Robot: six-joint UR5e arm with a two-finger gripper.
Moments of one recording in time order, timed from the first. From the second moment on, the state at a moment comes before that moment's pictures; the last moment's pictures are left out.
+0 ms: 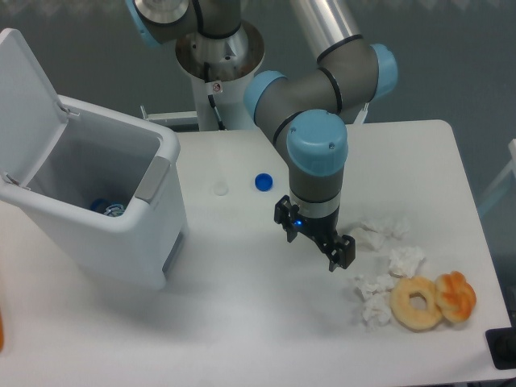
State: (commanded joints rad) arm 2.49 -1.97 -1.57 -1.02 1.58 1.20
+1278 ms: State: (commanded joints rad) arm 2.33 -1.74 -1.54 -1.07 1.37 0.61
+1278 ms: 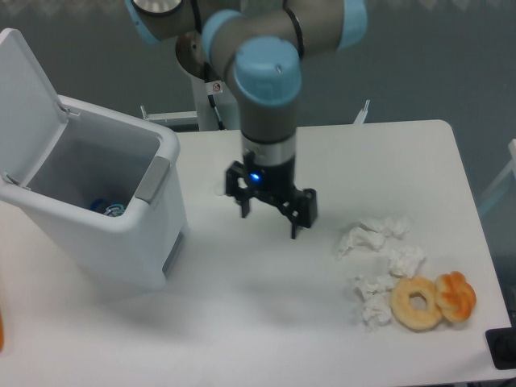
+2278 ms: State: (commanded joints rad) arm 2.14 -1.57 -1.48 -1.07 1.14 0.10
